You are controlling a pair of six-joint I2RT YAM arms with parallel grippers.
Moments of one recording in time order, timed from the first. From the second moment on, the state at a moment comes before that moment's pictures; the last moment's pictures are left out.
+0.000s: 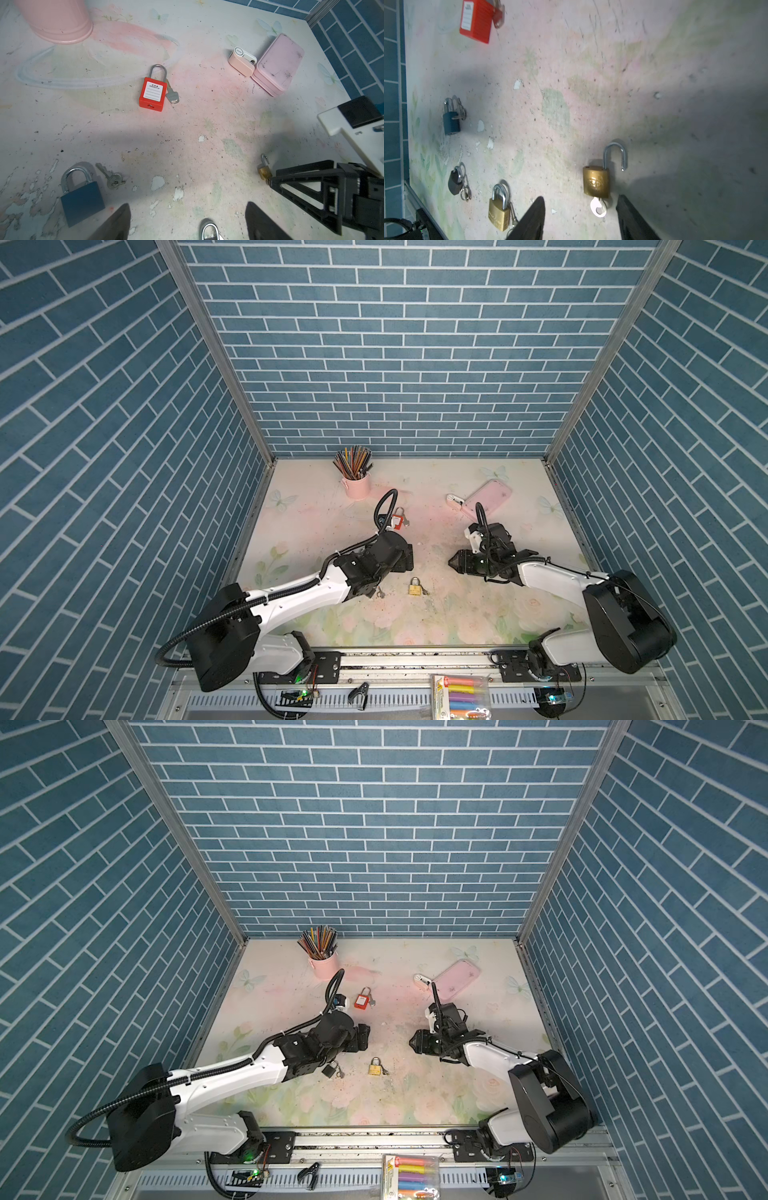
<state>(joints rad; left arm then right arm) -0.92 1.34 0.80 -0.21 -0.34 -0.70 0.49 1.34 0.57 -0.14 -0.29 0.54</state>
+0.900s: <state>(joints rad) -1.18 2.37 2.02 -0.95 -0.38 -1.21 0.36 0.63 0.34 -0.30 0.24 0.75</state>
